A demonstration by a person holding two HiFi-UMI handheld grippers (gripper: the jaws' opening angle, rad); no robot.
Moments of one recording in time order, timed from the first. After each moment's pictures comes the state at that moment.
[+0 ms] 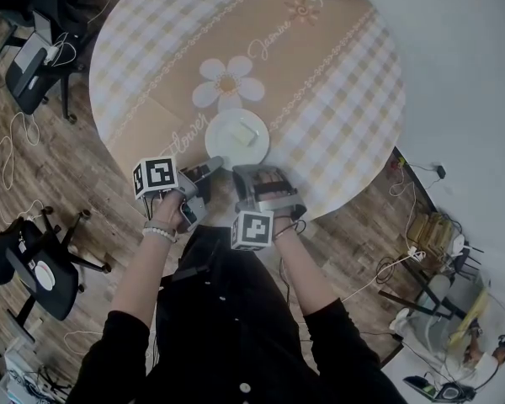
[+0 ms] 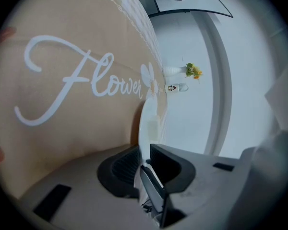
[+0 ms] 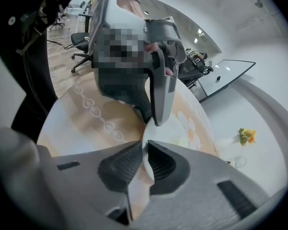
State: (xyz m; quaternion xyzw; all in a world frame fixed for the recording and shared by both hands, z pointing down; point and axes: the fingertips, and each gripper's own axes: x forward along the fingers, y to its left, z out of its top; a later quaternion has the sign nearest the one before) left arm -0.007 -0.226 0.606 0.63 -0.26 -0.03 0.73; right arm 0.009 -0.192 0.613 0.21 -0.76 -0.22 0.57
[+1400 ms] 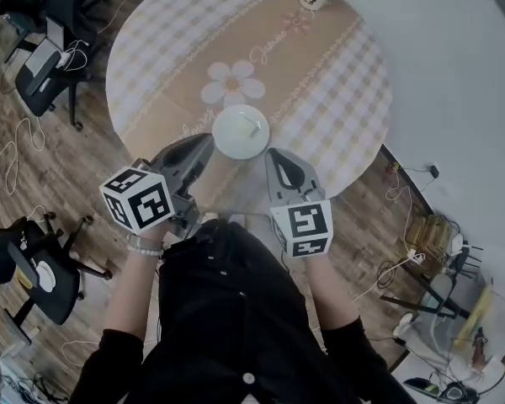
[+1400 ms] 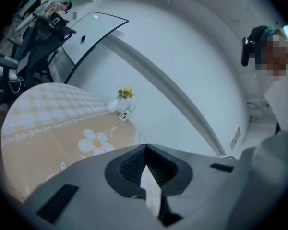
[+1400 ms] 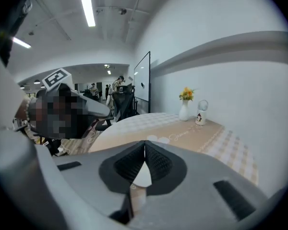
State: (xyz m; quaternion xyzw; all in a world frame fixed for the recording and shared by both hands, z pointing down) left arm -0.044 -0.222 0.393 0.87 -0.33 -0.03 0.36; right arm 0.061 -0.192 0.425 0.51 -0.83 0.10 0.20
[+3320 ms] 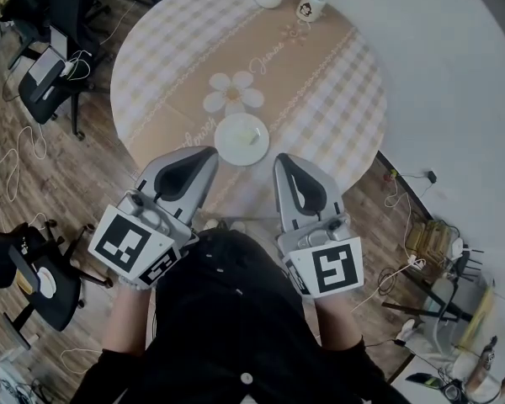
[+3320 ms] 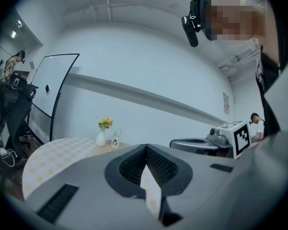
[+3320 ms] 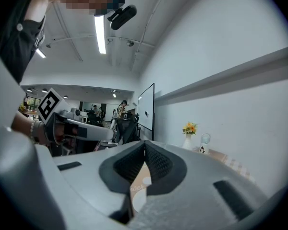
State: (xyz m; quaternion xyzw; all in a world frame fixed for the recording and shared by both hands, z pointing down) left arm -0.040 -0.179 0.276 0.93 -0.35 0.00 0.12; right arm 0.042 -0.163 0.280 0.51 -0.86 0.00 0.07
